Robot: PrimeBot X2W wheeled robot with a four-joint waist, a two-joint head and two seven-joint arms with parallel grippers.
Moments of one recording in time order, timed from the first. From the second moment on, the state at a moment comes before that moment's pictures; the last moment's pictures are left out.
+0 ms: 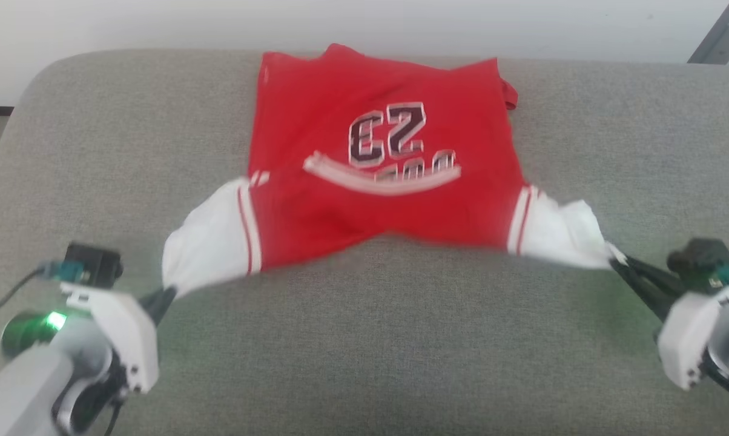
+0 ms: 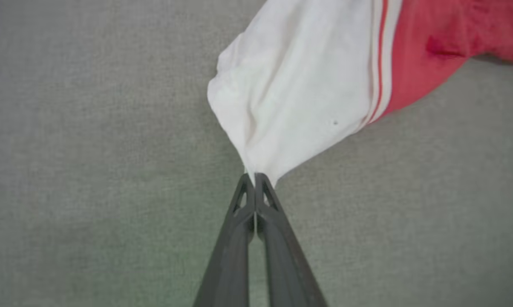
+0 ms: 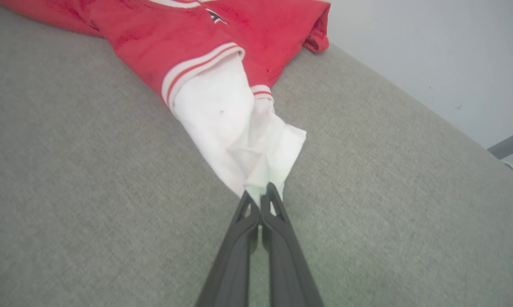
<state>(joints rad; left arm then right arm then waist) -0.46 0.73 -0.71 0.37 -0.99 0.01 0.15 -0.47 -0.81 0.77 0.31 0.65 0.13 -0.08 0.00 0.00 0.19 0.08</state>
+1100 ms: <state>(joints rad) -0.19 0.85 -0.68 0.05 -1.11 0.29 0.26 -0.14 -0.97 0.75 0.05 1.02 0.13 0.29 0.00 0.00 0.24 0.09</state>
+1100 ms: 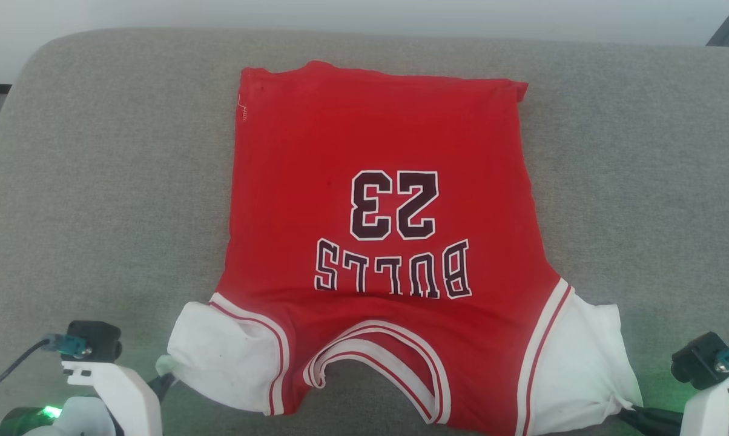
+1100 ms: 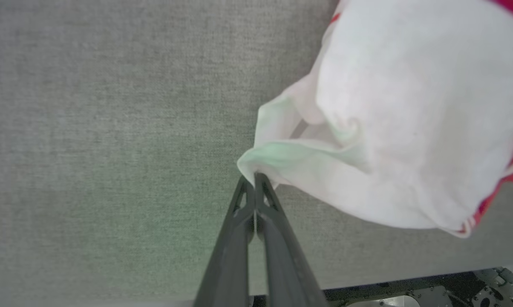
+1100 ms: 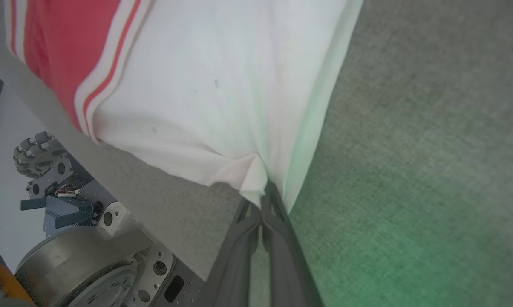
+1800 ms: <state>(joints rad) -0.32 0.75 -0.74 0.03 -1.03 0.24 0.26 -0.46 -0.75 0.33 0.05 0.78 0.13 0.44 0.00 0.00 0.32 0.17</state>
